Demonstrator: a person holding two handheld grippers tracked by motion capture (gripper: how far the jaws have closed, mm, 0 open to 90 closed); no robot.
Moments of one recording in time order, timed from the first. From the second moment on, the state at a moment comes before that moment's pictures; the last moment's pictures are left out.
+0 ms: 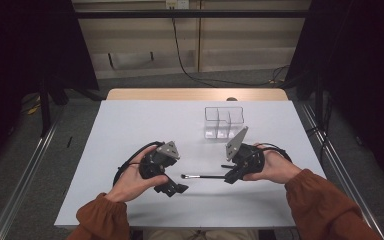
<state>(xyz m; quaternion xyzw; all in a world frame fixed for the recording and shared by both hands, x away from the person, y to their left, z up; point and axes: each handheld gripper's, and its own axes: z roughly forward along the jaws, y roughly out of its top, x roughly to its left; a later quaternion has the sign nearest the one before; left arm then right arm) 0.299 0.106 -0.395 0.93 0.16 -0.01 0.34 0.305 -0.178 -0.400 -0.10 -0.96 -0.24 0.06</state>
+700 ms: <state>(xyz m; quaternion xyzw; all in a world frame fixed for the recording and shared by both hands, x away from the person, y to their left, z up) 0.291 0.154 -0.414 0.88 0.24 0.04 0.40 0.284 -0.208 -0.413 -0.18 -0.94 -0.29 0.02</state>
